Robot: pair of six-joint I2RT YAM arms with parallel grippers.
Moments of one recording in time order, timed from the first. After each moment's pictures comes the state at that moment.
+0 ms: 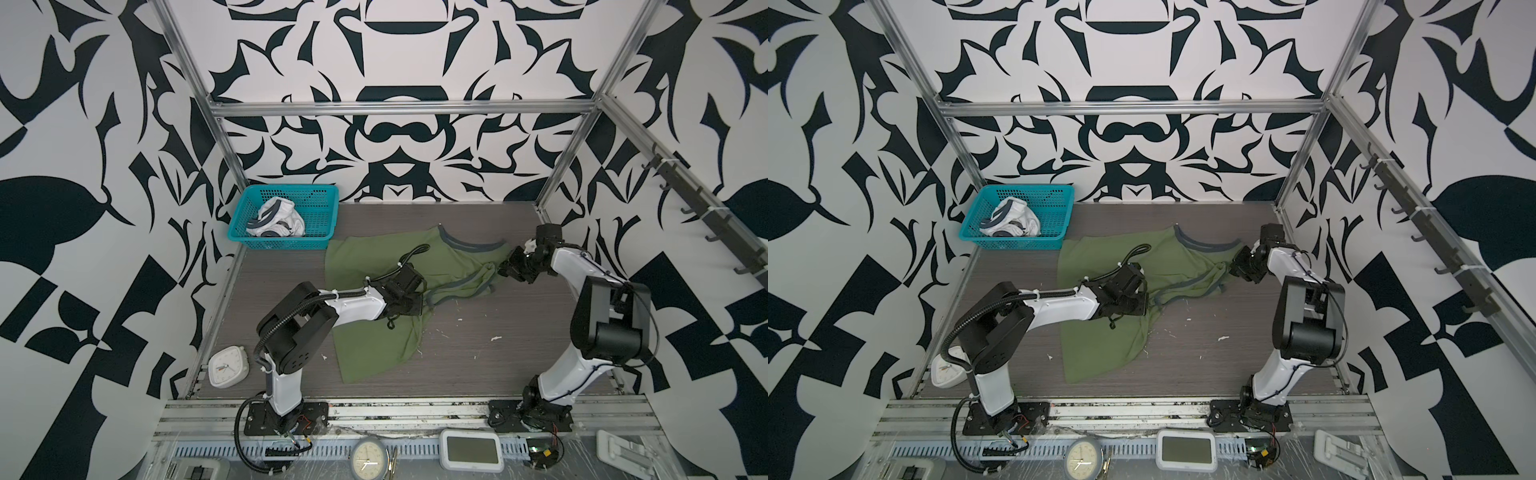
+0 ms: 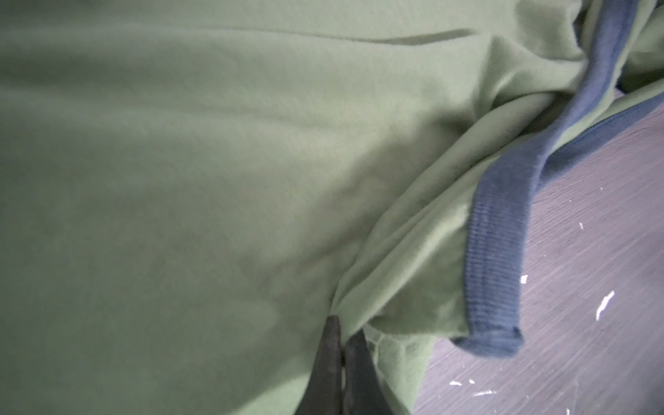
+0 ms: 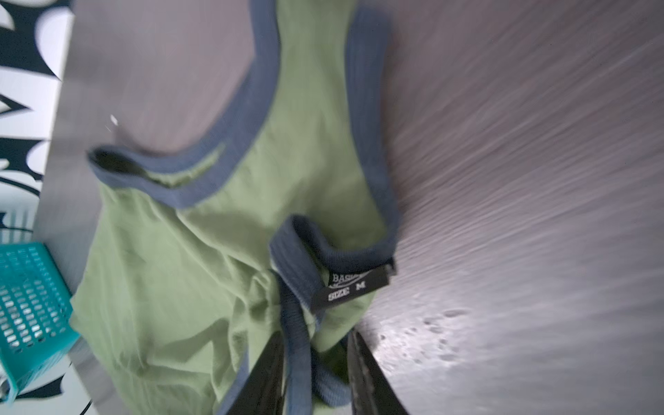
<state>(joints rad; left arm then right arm) -0.88 1.86 1.08 -0.17 0.02 -0.67 -0.19 1.75 1.12 -0.54 -0.40 0.58</state>
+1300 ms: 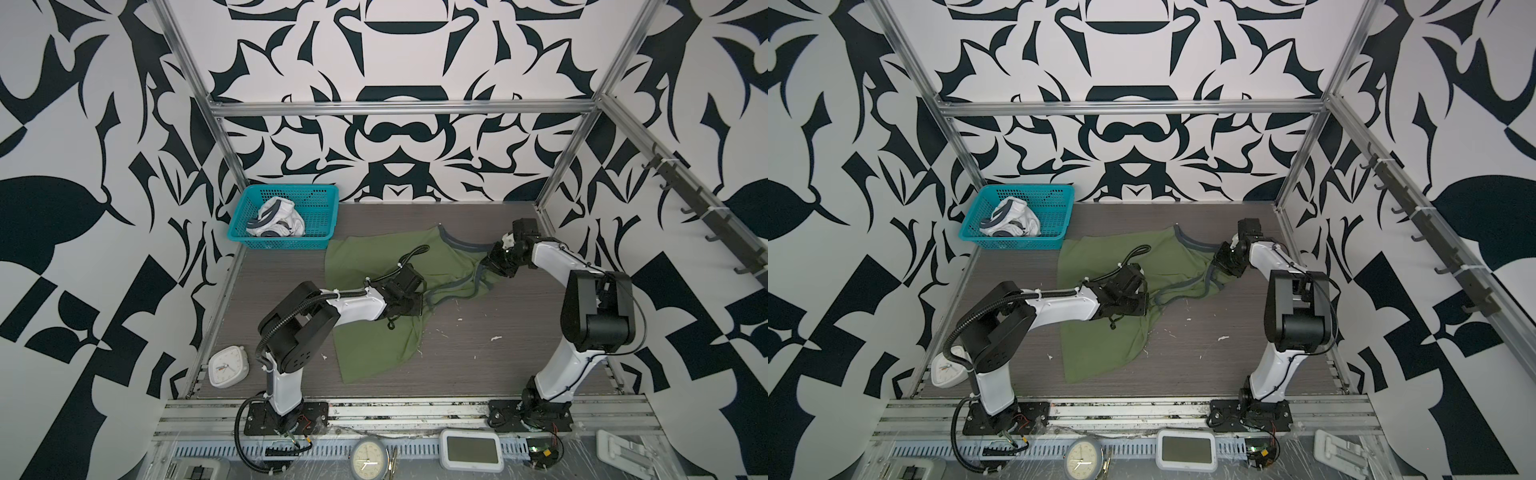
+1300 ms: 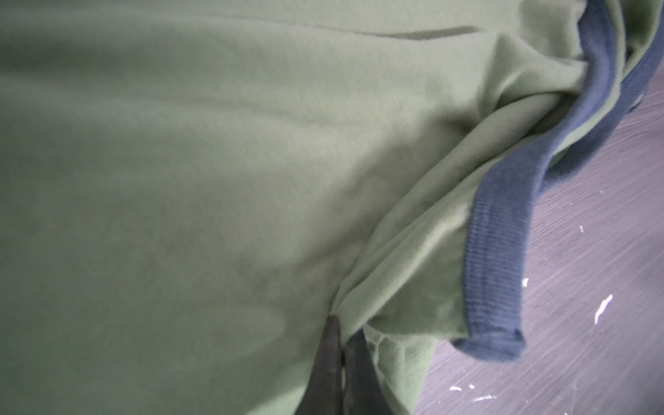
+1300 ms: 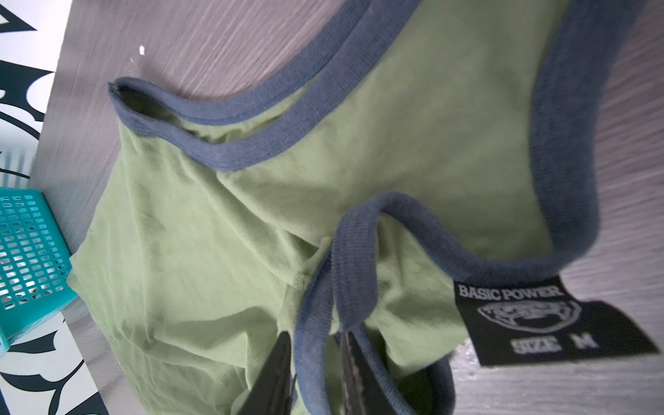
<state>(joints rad) -0.88 1.87 1.08 -0.15 0.03 -0.68 -0.06 1.80 1.21 -0.54 -0.39 0.59</state>
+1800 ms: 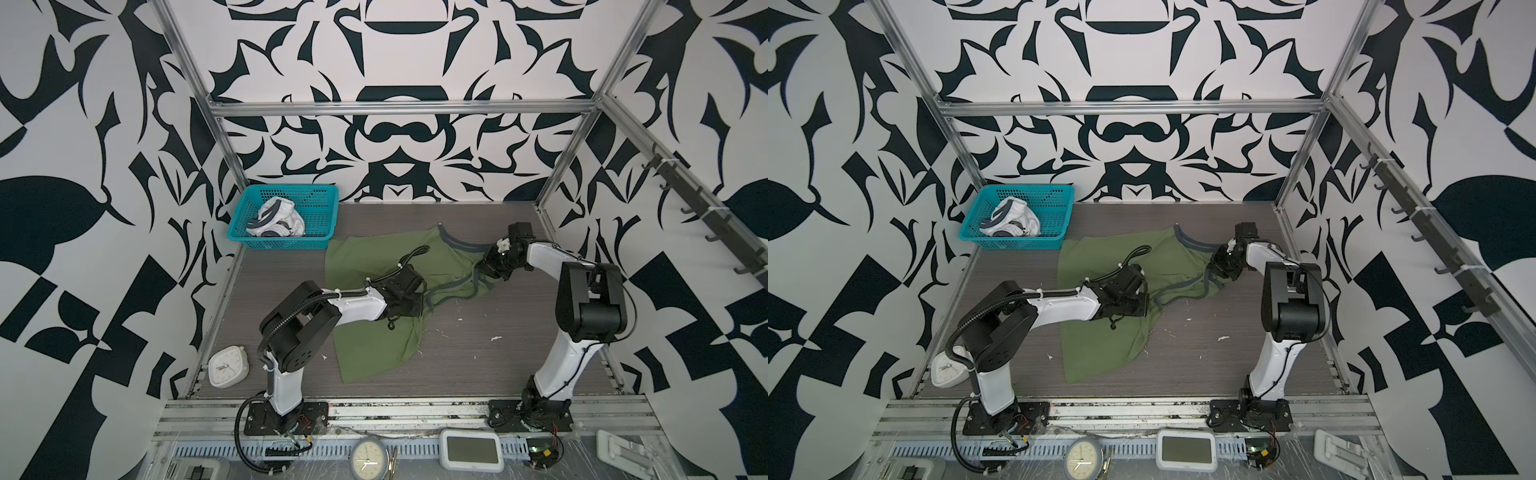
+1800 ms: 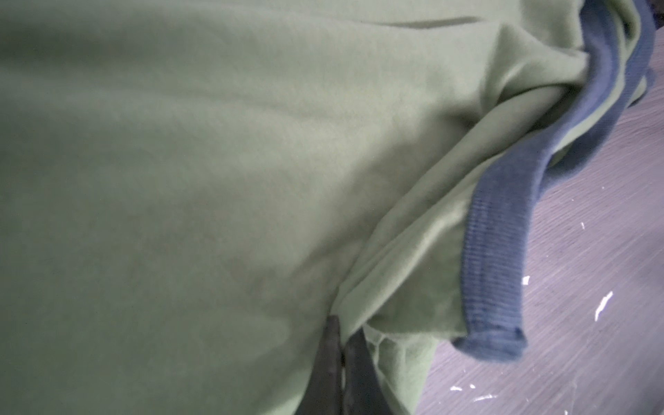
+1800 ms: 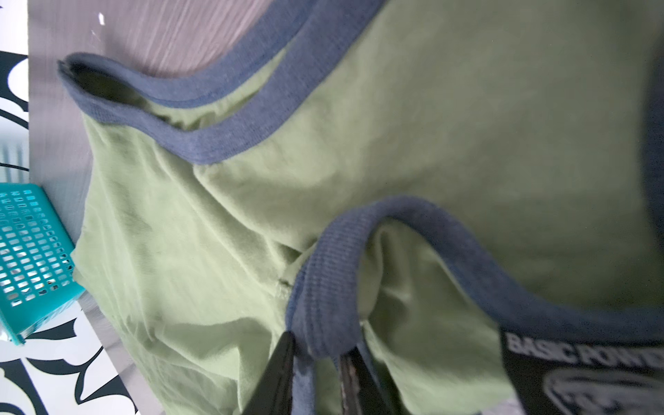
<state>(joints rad) -0.88 1.88 1.08 -0.15 0.04 -0.68 -0.05 1.88 1.21 -0.50 -0.46 0.61</state>
